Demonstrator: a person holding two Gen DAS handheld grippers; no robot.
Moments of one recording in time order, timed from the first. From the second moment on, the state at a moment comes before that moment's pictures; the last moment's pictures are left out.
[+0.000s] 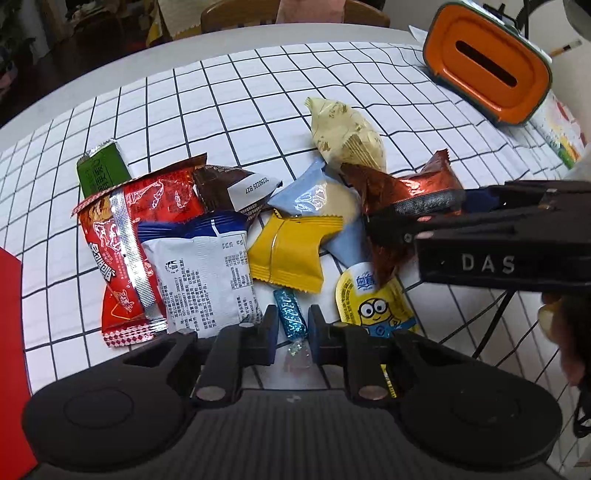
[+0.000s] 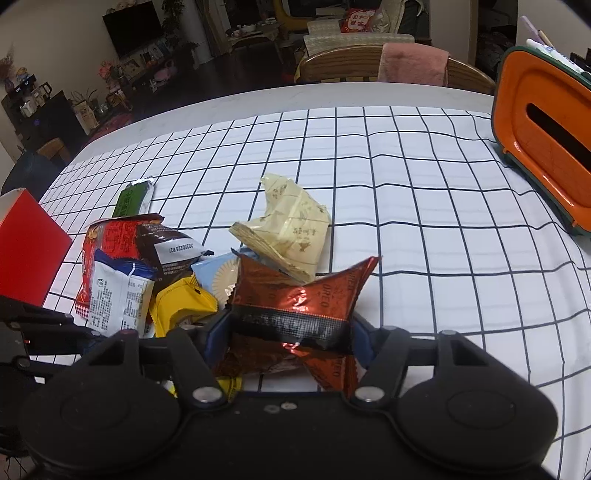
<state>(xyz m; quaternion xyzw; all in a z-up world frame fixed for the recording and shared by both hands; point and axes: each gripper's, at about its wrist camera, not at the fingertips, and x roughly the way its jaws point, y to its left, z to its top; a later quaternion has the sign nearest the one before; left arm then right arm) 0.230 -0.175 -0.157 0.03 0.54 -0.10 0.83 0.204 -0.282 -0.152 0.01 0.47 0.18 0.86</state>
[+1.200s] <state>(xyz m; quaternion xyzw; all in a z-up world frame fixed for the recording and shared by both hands) 0.148 -0.093 -0.089 -0.03 0.51 -0.09 0.85 0.093 -0.251 -0.069 0.04 0.44 0.18 0.88</state>
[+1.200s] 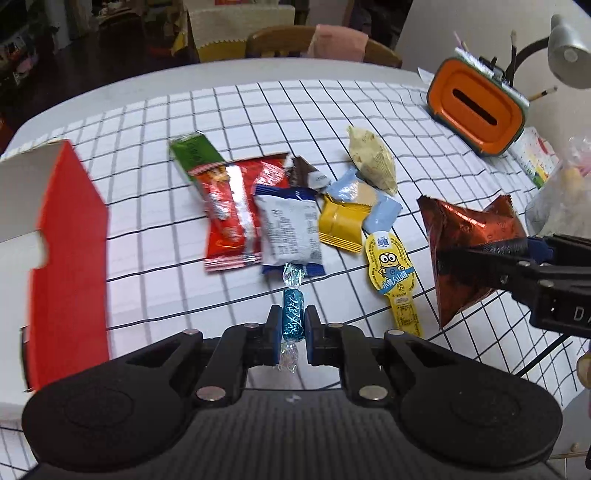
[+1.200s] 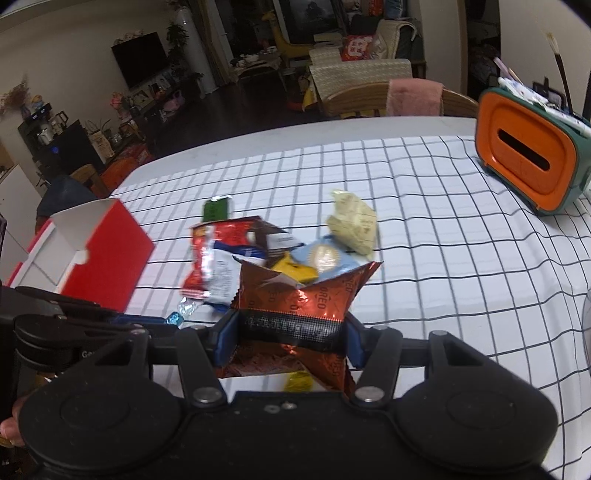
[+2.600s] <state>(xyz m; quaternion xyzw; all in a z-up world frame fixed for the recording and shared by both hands) 0.089 0.168 -0.031 -0.05 0.43 0.01 0.90 0.067 0.024 -0.023 -0.06 0.40 0.28 0.87</state>
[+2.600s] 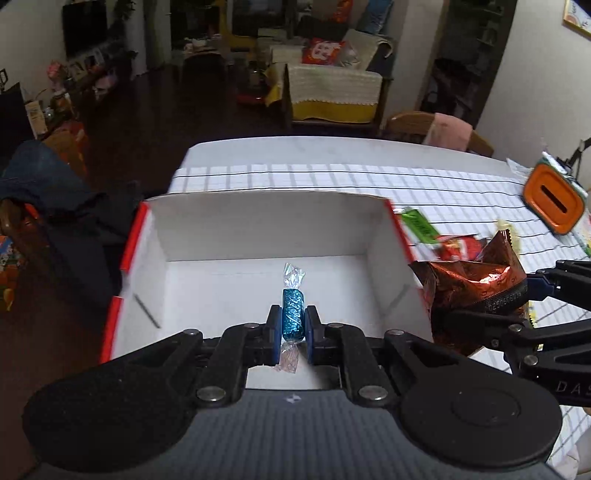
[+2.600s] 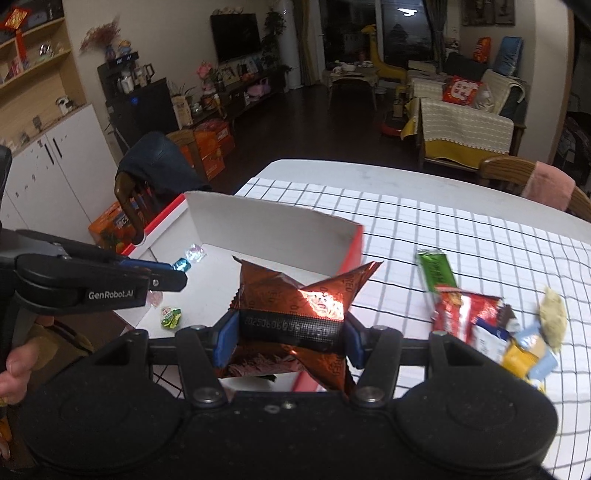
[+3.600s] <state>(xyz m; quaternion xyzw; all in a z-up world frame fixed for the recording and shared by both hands) 0.140 0.239 -0.109 -0.02 0.54 0.04 0.84 0.113 0.147 -0.104 -0.16 0.49 0.31 0.80</state>
